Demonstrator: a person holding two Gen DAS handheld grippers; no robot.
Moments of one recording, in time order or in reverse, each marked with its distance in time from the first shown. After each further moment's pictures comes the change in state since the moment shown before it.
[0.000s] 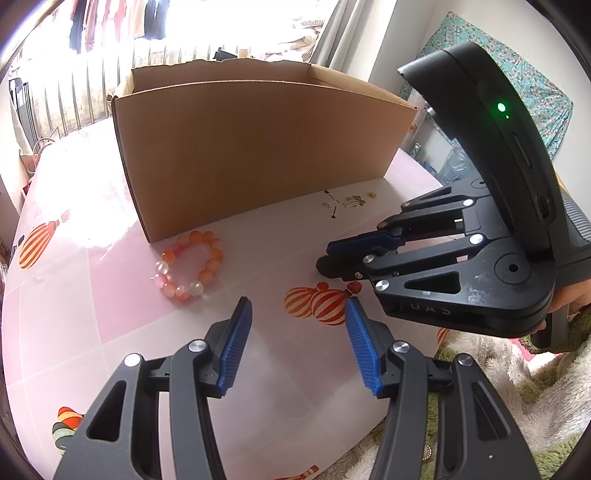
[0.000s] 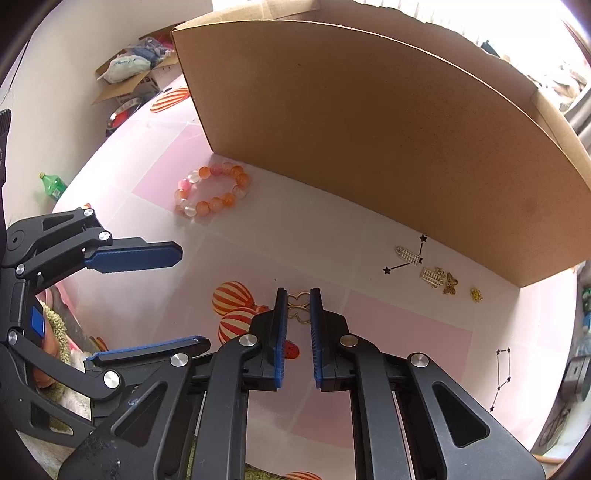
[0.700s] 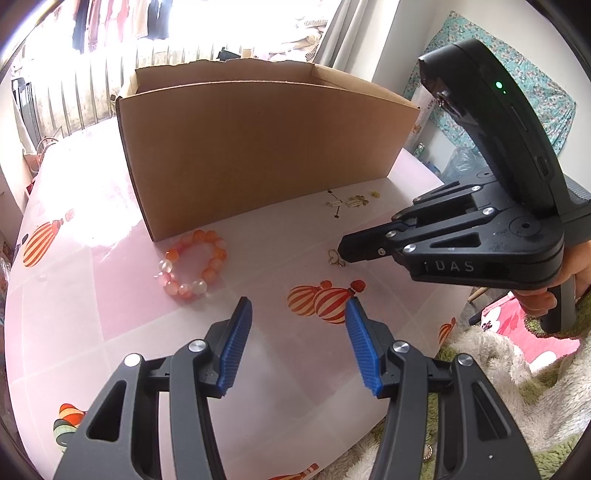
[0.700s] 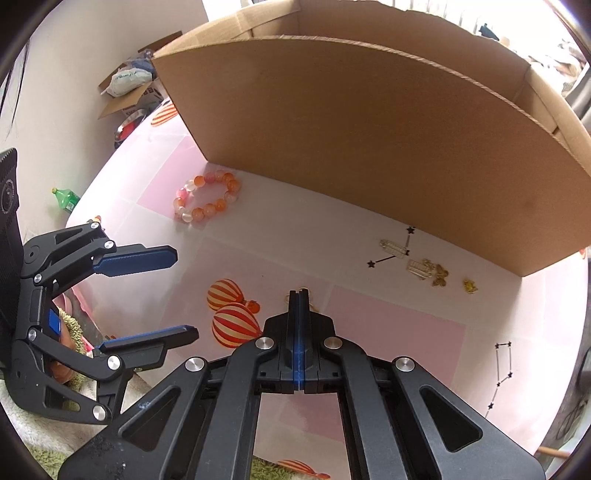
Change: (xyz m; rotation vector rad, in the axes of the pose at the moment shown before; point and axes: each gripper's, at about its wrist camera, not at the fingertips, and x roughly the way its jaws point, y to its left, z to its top) left arm 0.002 -0.002 0.000 -0.004 -0.002 0.019; right arm -0.013 -0.033 0.000 0.070 0.002 0.084
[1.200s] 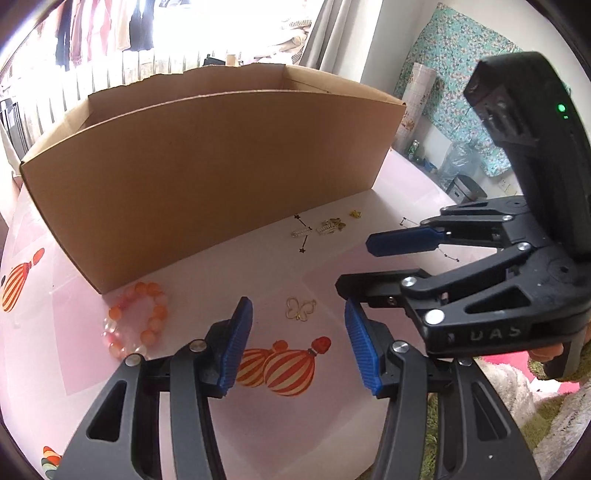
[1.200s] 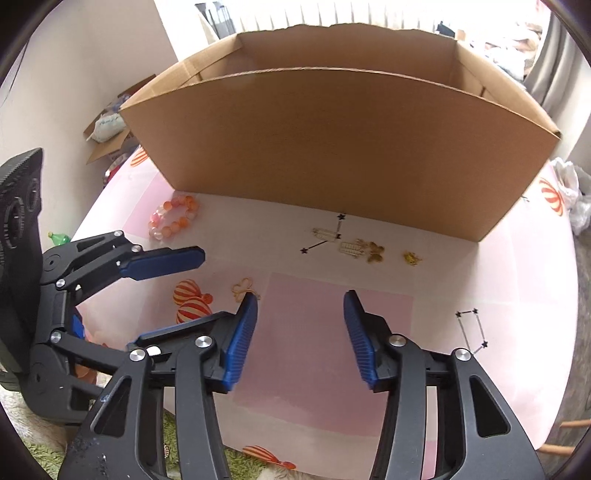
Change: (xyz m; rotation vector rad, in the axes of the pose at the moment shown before) left arm 0.041 -0.037 0.029 0.056 0.002 0.015; right arm -0.024 -0.042 -0.036 0.133 -0.138 -0.018
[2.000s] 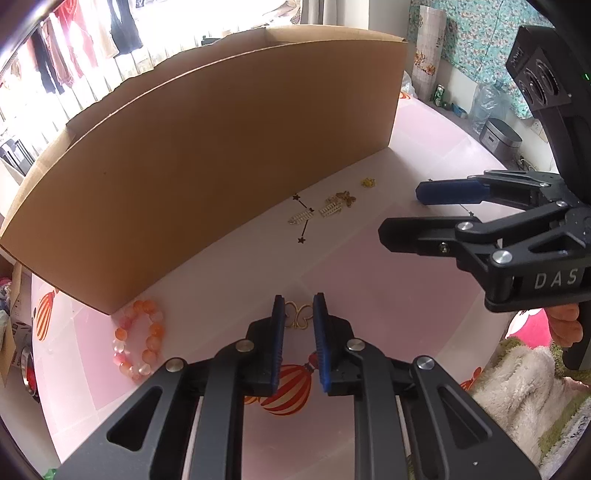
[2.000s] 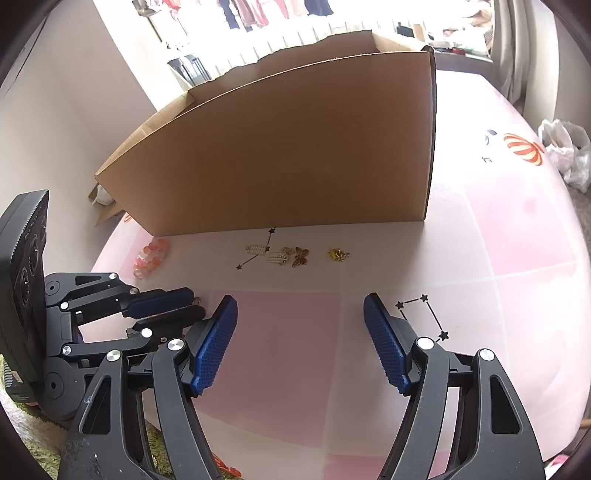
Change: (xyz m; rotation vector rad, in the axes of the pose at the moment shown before) left arm 0.027 -0.024 0.017 0.121 0.165 0.191; right arm -0.011 -0.074 -0.022 0.174 -0.144 0.102
